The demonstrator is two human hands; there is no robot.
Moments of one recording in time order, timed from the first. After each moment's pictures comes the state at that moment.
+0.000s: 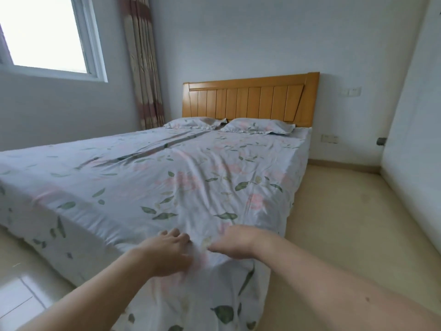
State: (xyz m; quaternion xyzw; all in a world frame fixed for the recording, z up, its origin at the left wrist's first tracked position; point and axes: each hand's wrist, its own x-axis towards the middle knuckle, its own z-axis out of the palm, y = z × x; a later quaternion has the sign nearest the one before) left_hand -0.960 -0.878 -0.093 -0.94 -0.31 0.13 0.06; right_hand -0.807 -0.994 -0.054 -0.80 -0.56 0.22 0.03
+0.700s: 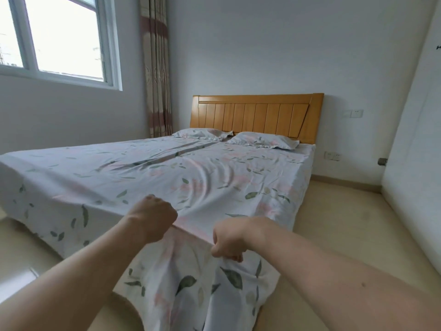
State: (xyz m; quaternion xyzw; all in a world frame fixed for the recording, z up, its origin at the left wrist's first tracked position) left_hand -1.024 -0.861 -0.019 -0.89 -0.27 0.05 0.35; right_hand -0.889 -0.998 0.001 -0.76 -0.62 0.15 -0.11
